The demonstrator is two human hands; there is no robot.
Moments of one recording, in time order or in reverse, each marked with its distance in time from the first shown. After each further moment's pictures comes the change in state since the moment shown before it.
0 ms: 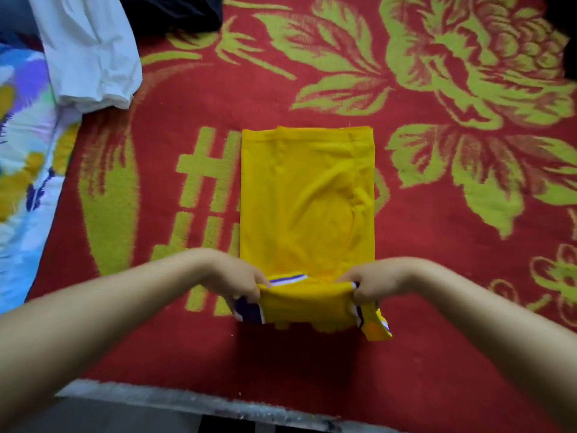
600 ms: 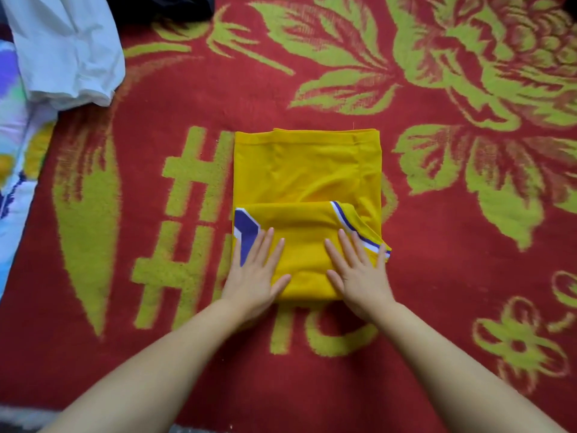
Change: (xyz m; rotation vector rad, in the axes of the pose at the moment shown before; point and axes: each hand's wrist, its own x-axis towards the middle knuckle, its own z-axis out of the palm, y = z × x) left_hand 0.122 -0.037 0.017 0.680 1.093 -0.010; right_hand 0.096 0.059 0.016 -0.660 0.928 0.160
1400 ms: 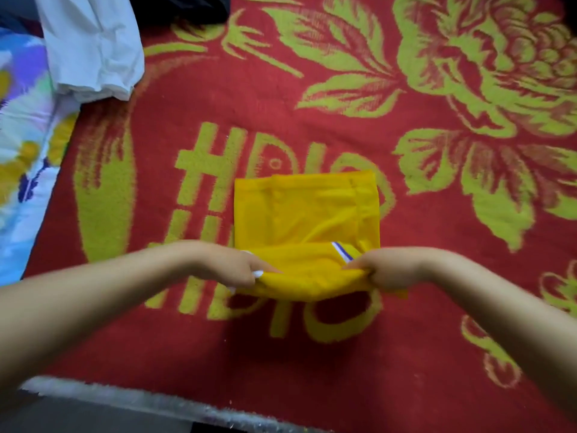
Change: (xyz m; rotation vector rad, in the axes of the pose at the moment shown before) left_hand -0.016 -0.035 -0.113 -0.618 -0.911 0.122; right_hand -0.015 0.026 -0.122 0.265 -0.715 -0.196
